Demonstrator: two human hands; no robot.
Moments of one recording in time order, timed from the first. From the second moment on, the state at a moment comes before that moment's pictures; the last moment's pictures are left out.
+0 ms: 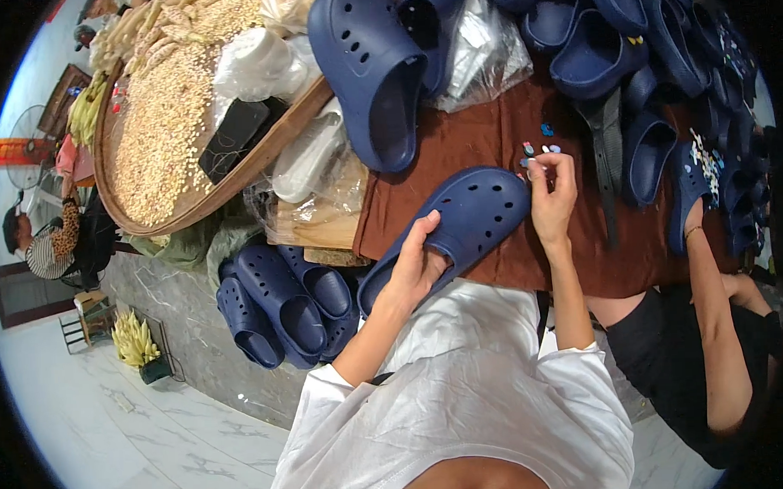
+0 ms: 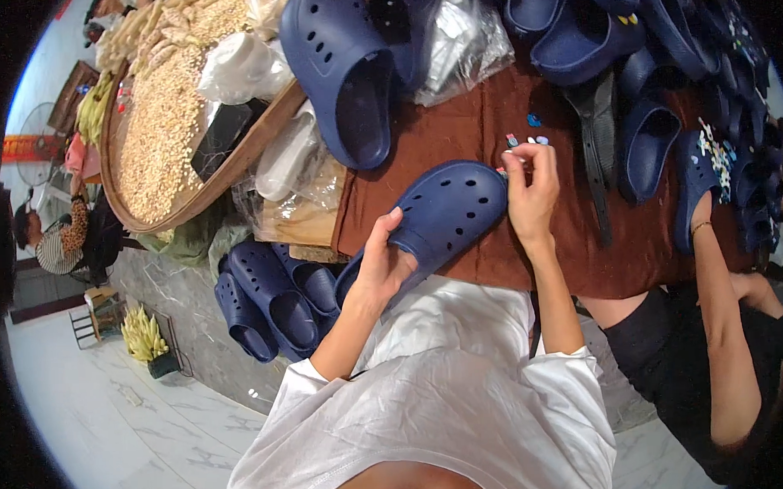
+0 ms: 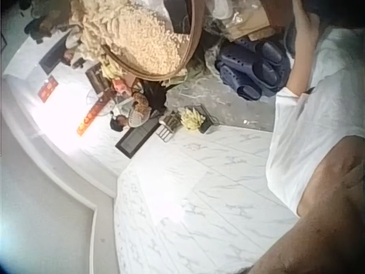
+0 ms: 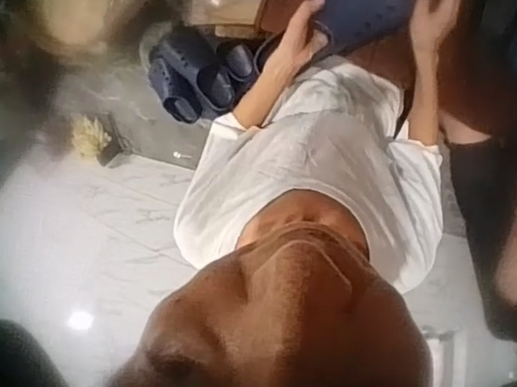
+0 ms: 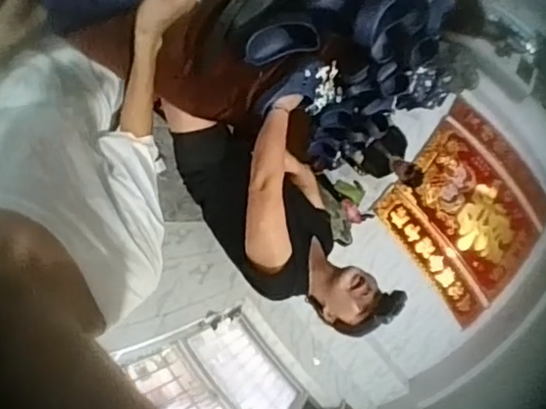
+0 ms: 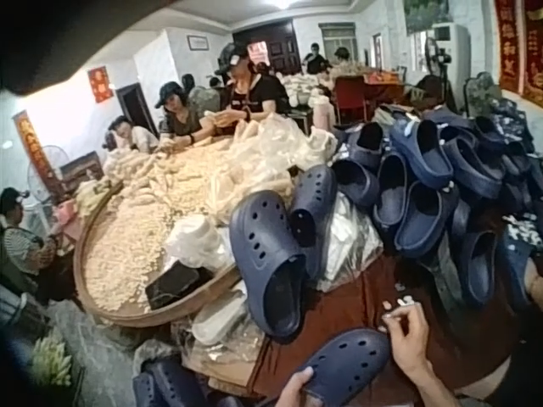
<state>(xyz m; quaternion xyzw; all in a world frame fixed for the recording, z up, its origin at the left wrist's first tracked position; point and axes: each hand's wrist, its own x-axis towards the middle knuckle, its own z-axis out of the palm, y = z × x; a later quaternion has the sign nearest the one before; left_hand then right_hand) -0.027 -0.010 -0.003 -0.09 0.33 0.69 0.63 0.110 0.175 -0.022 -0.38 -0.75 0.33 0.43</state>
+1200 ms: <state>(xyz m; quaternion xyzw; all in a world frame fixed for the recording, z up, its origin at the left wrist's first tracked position) -0.203 -0.042 0.051 0.09 0.37 0.89 0.25 0.091 0.191 -0.029 -0.33 -0.86 0.17 0.35</state>
